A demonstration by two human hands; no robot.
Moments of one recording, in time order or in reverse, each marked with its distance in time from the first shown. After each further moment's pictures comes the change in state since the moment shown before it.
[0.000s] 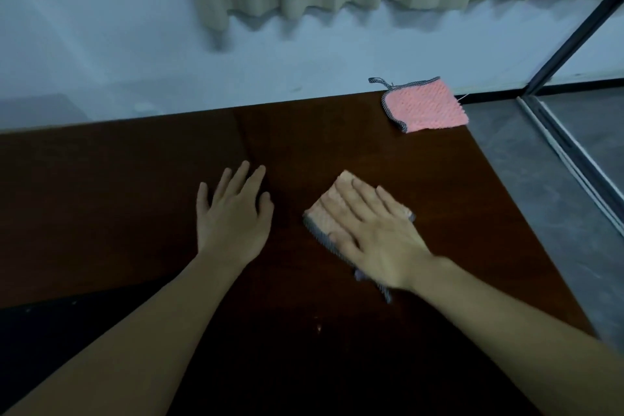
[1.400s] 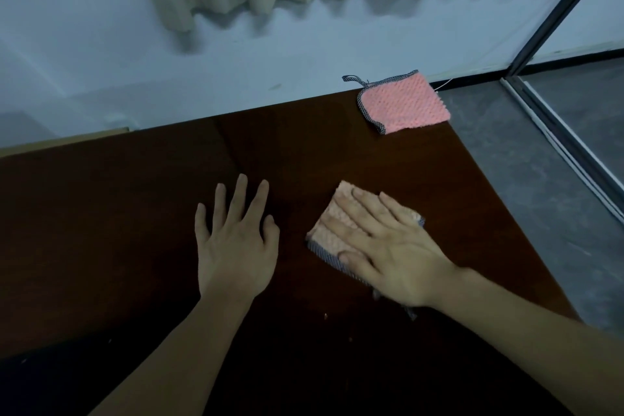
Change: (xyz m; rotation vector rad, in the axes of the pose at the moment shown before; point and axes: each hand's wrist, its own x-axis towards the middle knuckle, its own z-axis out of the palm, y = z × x) left_hand 0.001 0.038 0.027 0.075 0.034 0.043; right_hand -0.017 0.045 0.004 -0.009 0.018 -0.092
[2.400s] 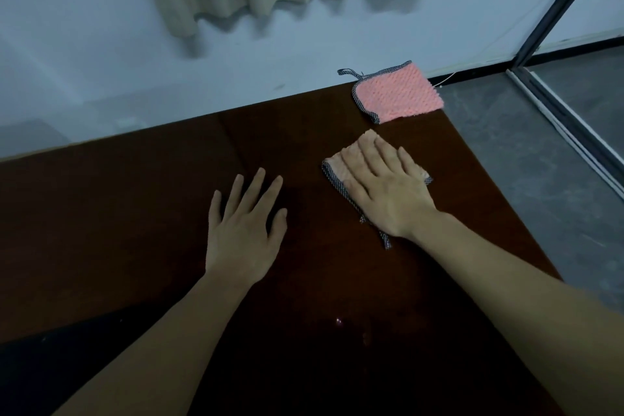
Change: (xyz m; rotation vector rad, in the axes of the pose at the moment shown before) left_hand -0.004 -0.002 0.000 -0.011 -0.025 0.177; right_hand 0.036 0.025 -0.016 0.050 0.012 0.347
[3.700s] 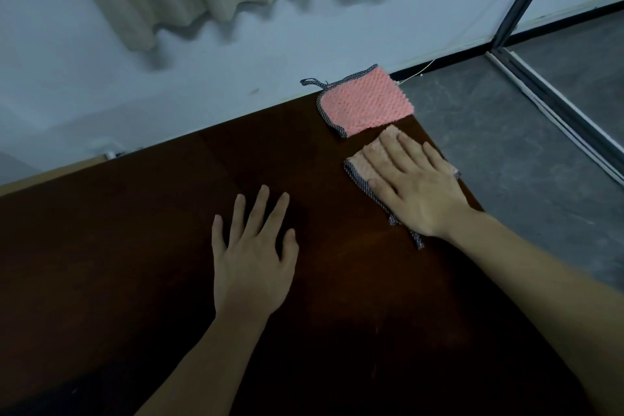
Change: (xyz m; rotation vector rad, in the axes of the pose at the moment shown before) left_hand 0.021 0.059 0.016 0.012 0.001 -0.022; right_hand 0.001 0.086 -0.007 0.012 0.037 0.074
